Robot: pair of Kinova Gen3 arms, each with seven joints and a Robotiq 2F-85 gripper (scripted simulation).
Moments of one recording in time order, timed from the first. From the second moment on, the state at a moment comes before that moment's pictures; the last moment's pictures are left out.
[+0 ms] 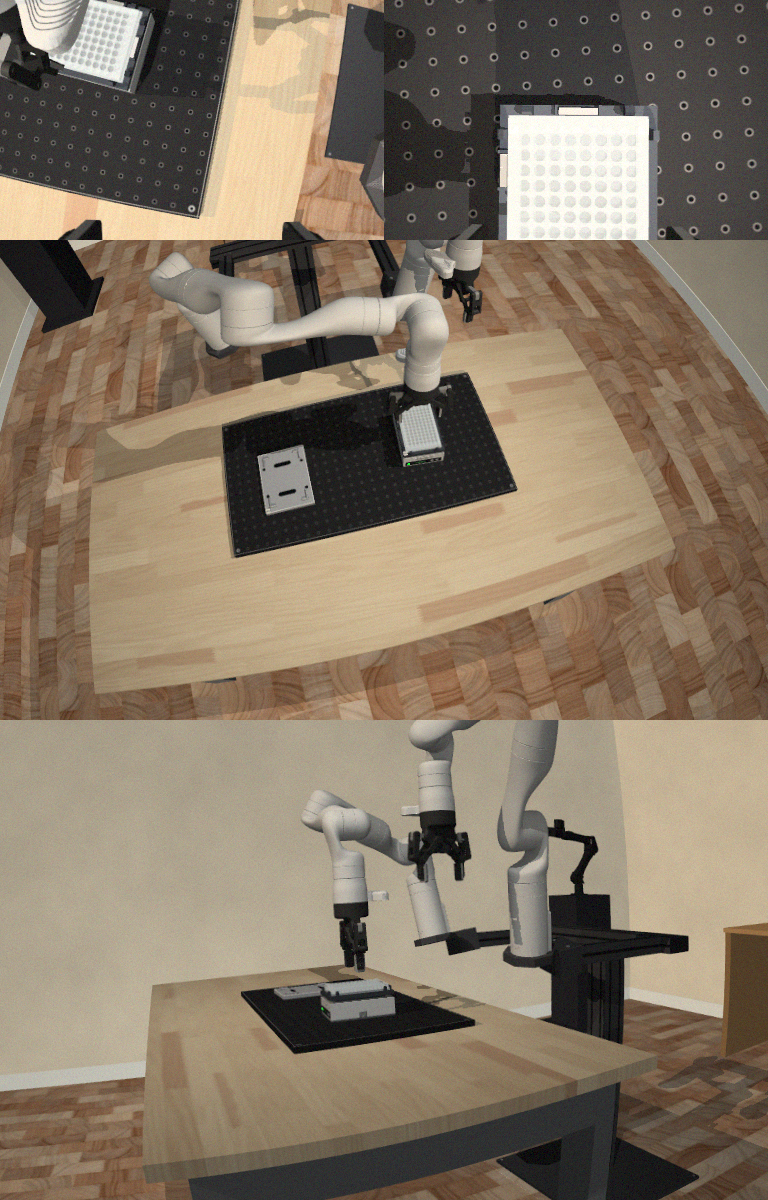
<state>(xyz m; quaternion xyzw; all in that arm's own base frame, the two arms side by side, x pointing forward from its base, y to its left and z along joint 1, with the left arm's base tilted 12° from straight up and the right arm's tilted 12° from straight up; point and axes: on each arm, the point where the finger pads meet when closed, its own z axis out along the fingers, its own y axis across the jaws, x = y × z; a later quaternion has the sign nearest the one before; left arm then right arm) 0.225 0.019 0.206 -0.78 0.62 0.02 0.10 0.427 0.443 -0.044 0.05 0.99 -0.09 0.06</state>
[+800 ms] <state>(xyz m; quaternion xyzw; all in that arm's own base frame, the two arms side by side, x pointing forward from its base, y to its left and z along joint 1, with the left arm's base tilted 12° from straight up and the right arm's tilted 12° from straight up) 0.225 0.019 0.206 -0.78 0.62 0.02 0.10 0.428 0.442 -0.051 0.05 0.99 -0.09 0.06</state>
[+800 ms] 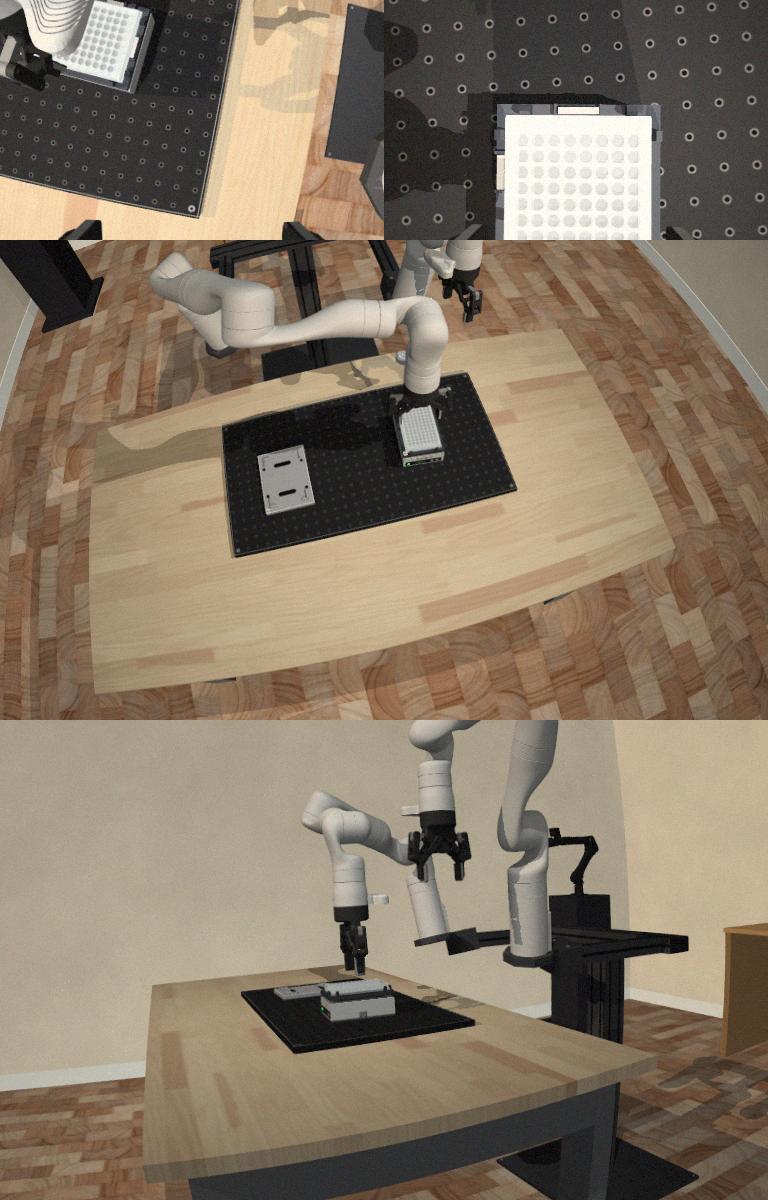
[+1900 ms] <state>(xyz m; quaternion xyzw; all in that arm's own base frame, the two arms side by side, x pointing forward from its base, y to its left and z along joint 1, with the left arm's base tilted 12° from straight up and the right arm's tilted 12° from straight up) 0.225 0.019 0.206 -0.78 0.62 0.02 0.10 0.429 0.440 -0.060 0.05 0.99 -0.09 0.06</state>
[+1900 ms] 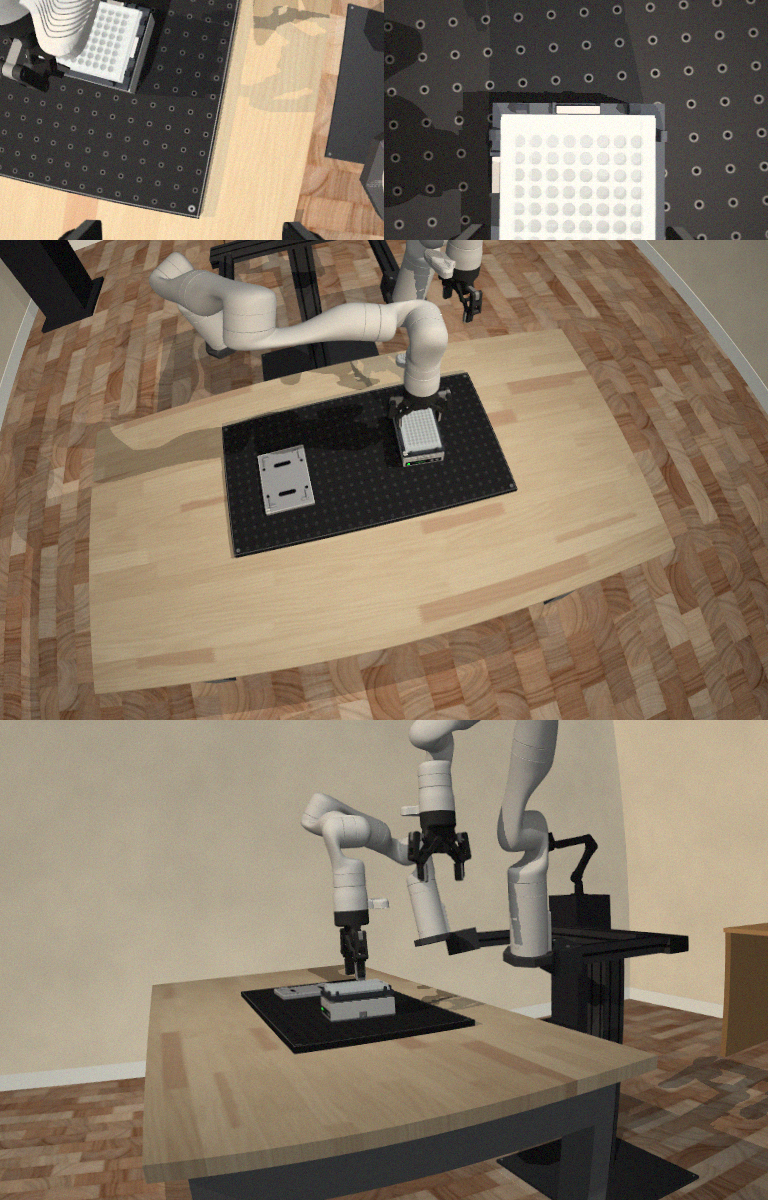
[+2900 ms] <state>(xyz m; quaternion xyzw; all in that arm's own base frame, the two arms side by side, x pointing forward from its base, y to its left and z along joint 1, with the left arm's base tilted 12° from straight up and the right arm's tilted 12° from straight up) 0.225 0.019 0.206 -0.78 0.62 0.02 0.10 0.430 0.438 -0.069 0.05 0.99 -0.09 0.06</state>
